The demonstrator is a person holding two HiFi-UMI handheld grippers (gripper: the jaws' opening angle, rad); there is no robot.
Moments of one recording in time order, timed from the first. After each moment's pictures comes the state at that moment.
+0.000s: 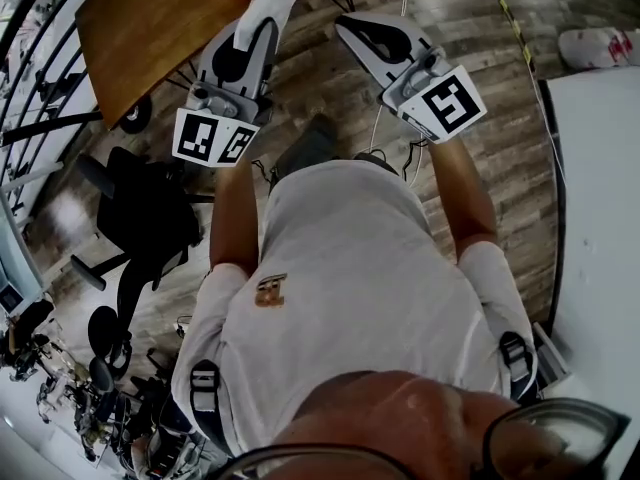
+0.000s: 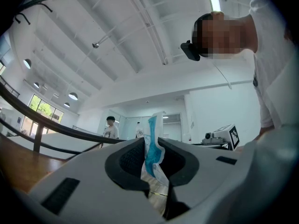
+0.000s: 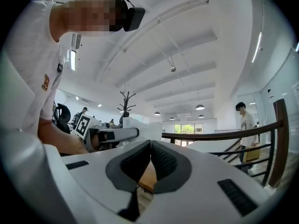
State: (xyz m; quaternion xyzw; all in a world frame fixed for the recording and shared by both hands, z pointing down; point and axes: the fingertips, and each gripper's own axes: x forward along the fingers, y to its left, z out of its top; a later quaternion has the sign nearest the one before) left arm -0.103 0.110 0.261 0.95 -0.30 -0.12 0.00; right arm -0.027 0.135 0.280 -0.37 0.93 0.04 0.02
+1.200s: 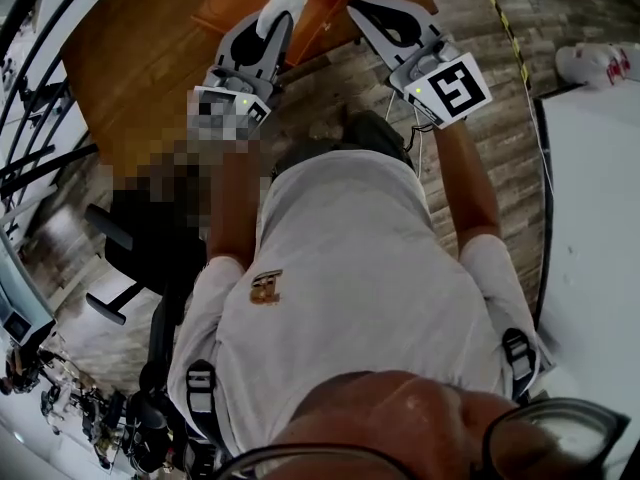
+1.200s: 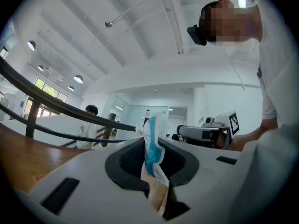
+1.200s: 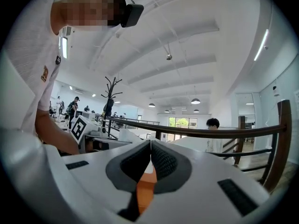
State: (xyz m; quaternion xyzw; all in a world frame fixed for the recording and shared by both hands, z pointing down) left arm -0.111 -0.183 0.336 0.95 -0.30 -0.08 0.08; right arm -0.034 -0.160 0.310 -0.40 0.92 0.04 -0.04
